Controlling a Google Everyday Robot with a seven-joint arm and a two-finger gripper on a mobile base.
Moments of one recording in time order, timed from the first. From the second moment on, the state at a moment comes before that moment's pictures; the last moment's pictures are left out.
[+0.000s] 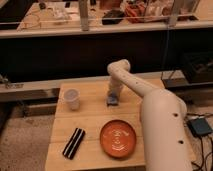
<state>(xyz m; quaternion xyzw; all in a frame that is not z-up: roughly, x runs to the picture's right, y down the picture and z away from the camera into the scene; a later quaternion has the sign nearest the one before) 0.047 0.060 0.979 -0.24 -0.23 -0.56 0.76</state>
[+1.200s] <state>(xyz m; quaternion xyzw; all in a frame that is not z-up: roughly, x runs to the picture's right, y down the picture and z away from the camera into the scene) 0.043 0.136 0.908 -0.24 -0.25 -0.61 0.72</state>
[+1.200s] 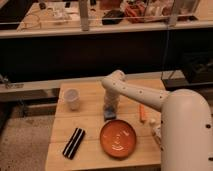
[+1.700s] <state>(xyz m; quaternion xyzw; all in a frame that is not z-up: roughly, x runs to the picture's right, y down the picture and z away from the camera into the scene) 0.051 0.136 0.905 -0.22 -0.25 -0.60 0.73</state>
